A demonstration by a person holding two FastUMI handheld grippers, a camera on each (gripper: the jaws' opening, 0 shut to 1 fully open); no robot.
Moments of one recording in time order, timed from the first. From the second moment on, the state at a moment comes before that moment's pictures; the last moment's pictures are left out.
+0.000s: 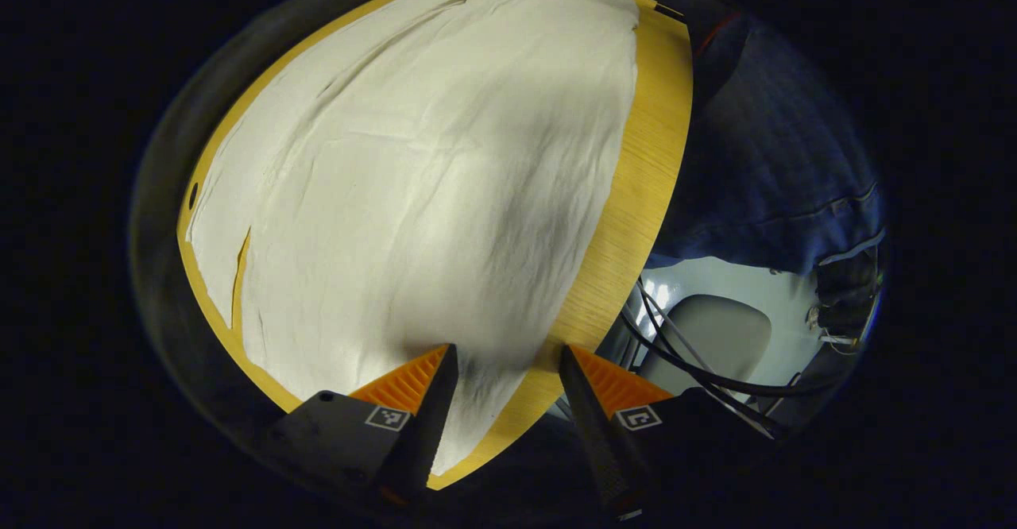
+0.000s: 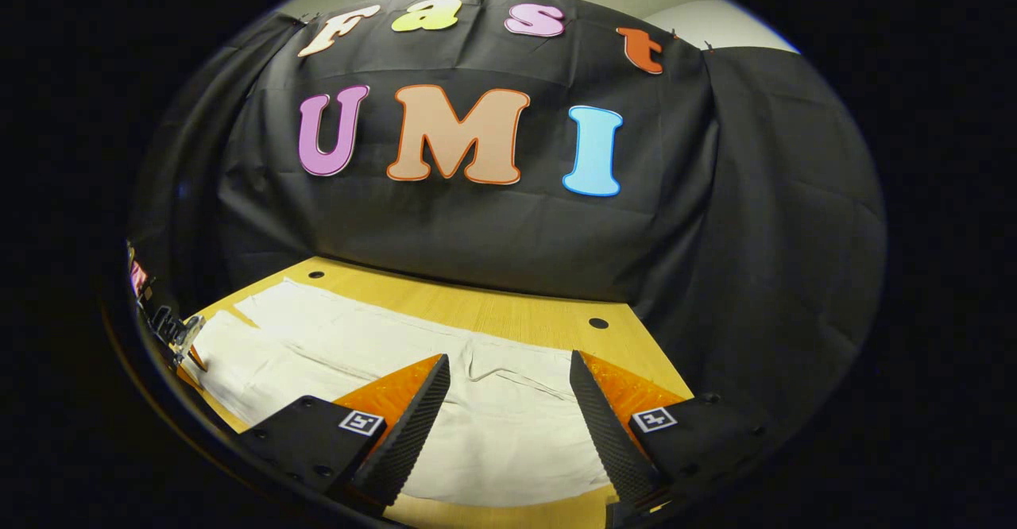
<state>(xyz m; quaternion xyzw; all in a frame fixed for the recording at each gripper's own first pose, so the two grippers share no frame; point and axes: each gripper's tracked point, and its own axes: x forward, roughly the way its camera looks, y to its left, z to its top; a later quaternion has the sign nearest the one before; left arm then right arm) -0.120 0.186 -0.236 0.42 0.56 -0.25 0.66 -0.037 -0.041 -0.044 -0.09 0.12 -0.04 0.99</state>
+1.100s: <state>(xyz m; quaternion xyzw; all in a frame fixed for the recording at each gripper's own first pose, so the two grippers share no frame) -0.098 0.197 -0.233 0.43 0.57 -0.23 0.67 -0.104 -0.073 -0.157 -0.31 0.33 0.23 0.86</state>
